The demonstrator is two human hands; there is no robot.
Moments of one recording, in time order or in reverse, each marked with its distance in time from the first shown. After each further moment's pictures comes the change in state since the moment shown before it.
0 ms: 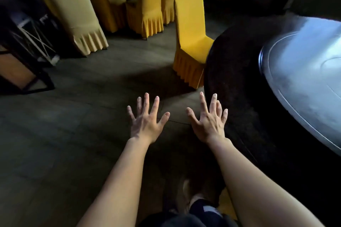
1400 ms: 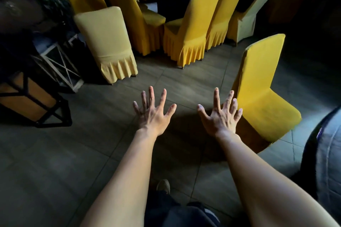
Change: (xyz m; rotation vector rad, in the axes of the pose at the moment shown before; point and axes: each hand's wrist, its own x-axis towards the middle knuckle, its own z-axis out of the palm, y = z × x) left_hand 0.667 -0.294 -0.102 -0.044 0.009 -0.208; right_hand 0.668 -0.349 0.098 -0.127 -0.040 -0.017
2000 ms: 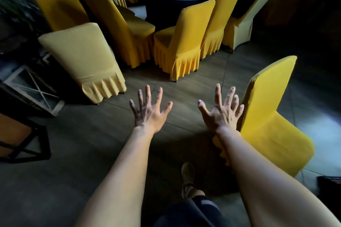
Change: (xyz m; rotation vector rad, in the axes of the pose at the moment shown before) left_hand 0.285 0.025 -0.001 0.008 -0.035 0.027; right_hand 0.277 -0.037 -0.006 0.031 0.020 0.029
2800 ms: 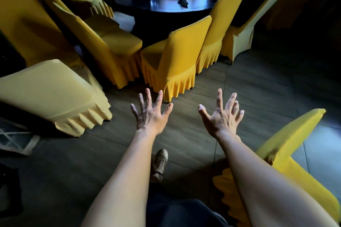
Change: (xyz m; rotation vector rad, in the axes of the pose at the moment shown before) left_hand 0.394 0.086 -0.002 -0.067 -0.068 -0.021; right_hand 0.383 -0.030 -0.020 0.025 -0.039 0.090
